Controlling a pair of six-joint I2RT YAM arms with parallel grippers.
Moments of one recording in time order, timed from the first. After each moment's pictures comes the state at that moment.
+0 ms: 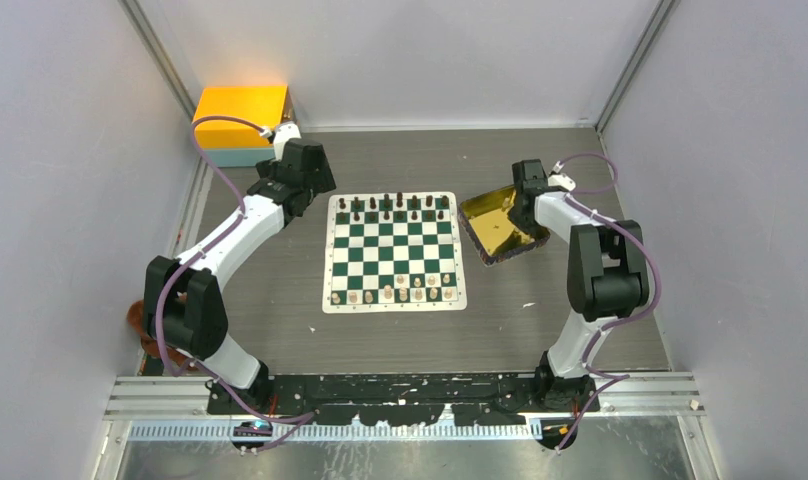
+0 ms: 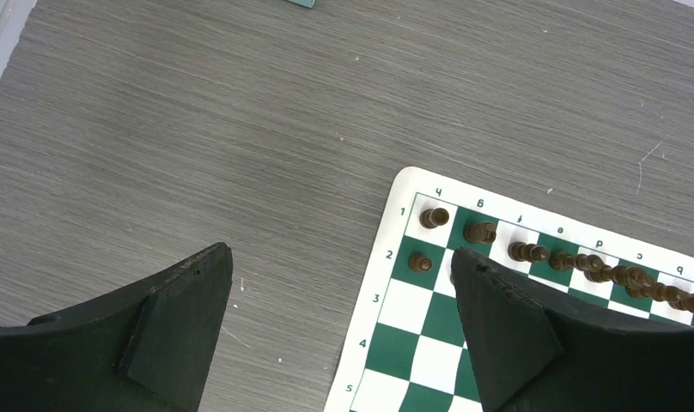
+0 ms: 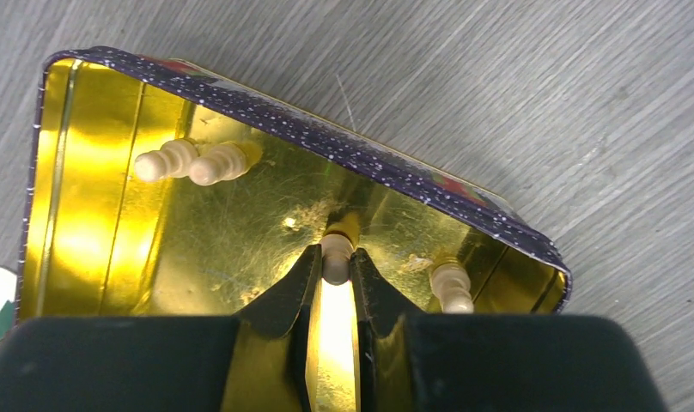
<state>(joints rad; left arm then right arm) -0.35 1.58 1.26 -0.34 -0.52 -0.47 0.10 1.79 1.14 -0.42 0.39 0.84</state>
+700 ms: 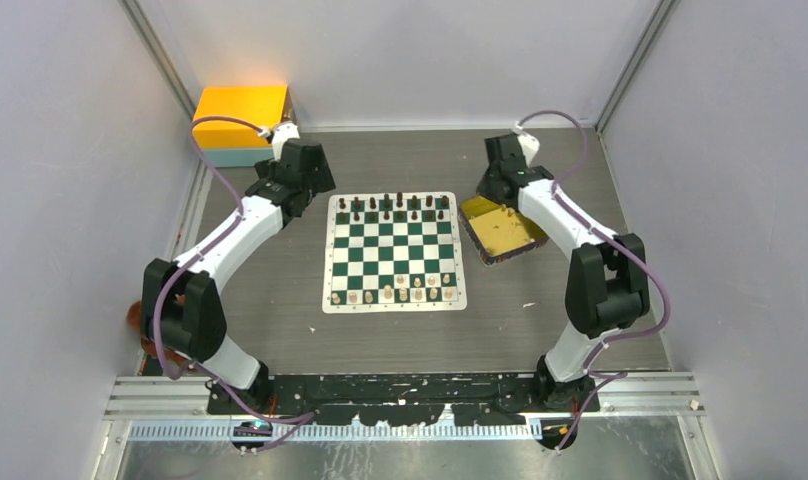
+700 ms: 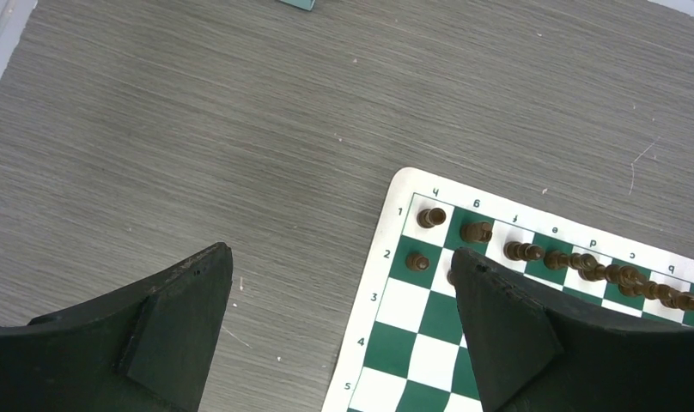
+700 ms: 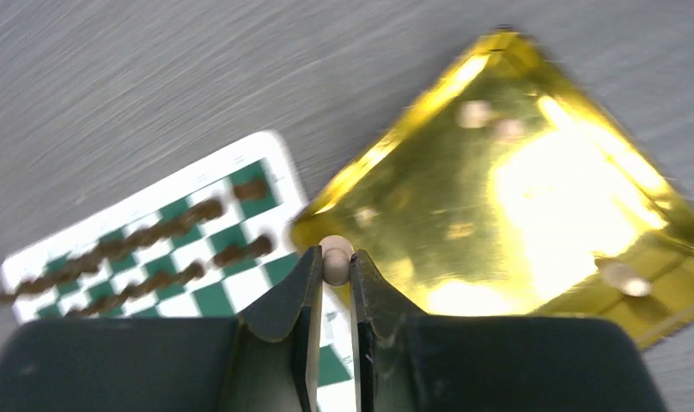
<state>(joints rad) -0.35 1.57 1.26 -0.34 -0.52 -0.48 0.24 1.69 1.28 -0.42 0.27 0.68</state>
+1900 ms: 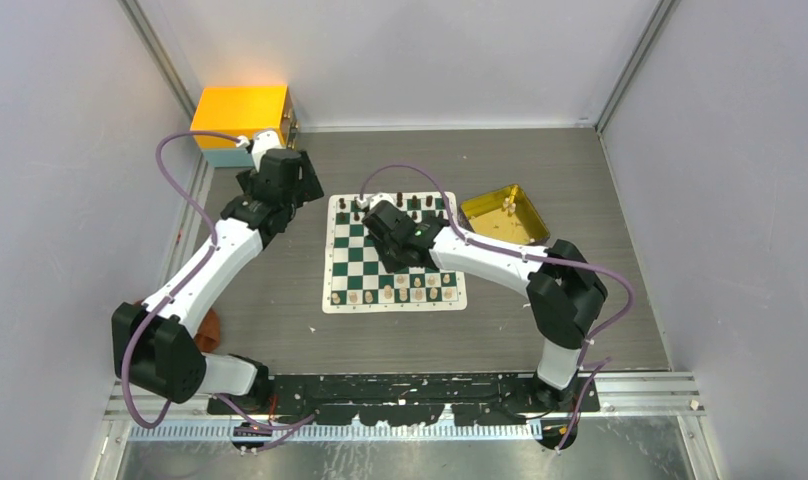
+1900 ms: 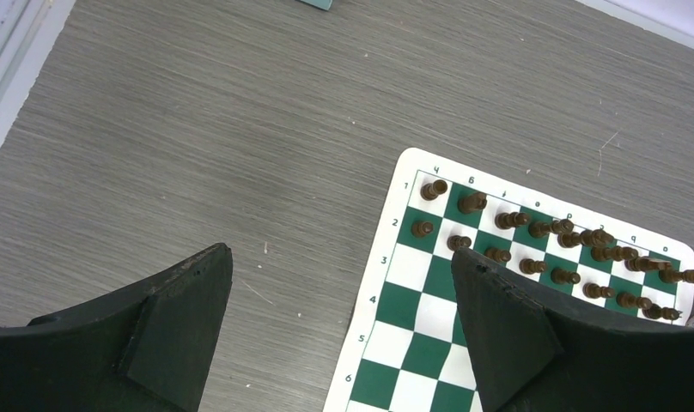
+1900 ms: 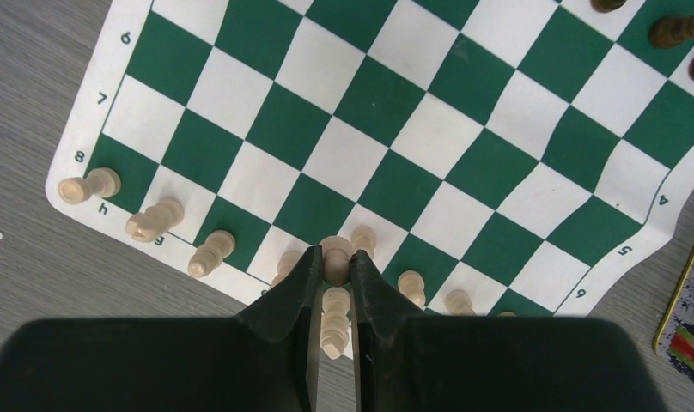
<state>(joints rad) -0.35 1.35 1.16 -0.41 -0.51 -0.50 0.92 1.78 1.36 -0.53 0.22 0.32</state>
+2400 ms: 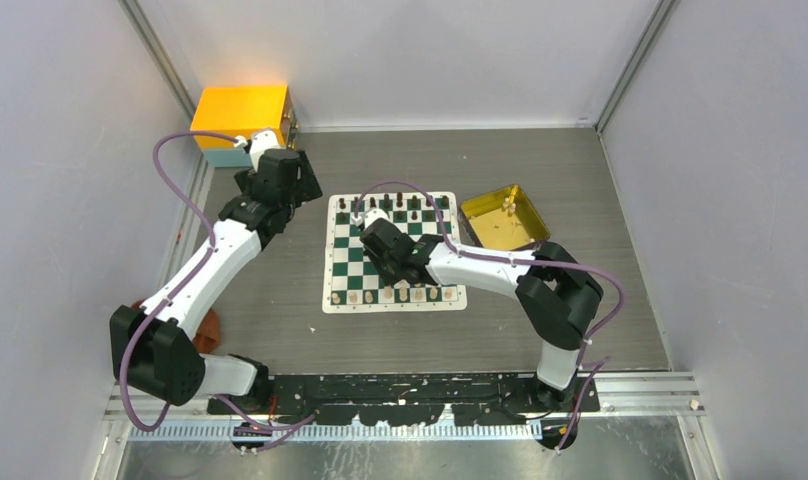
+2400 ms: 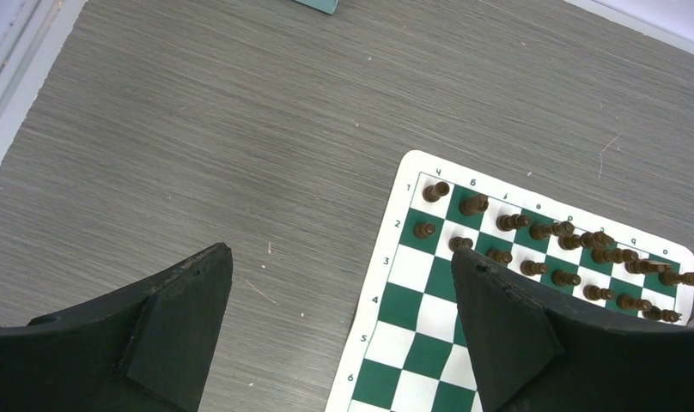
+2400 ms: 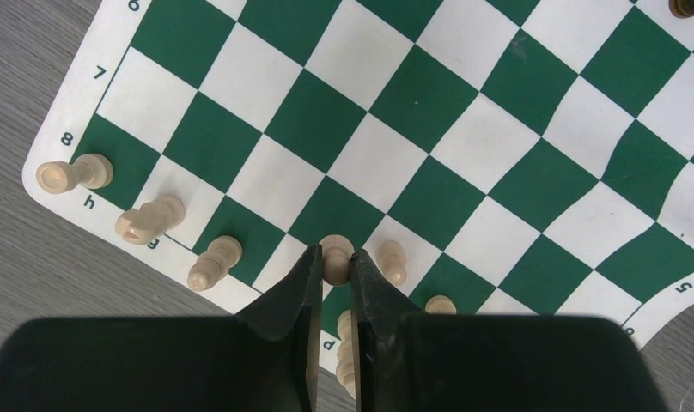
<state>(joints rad) -0.35 1.34 1.15 -0.41 -0.51 -0.50 0.97 1.79 1.22 -0.35 0.23 0.28</state>
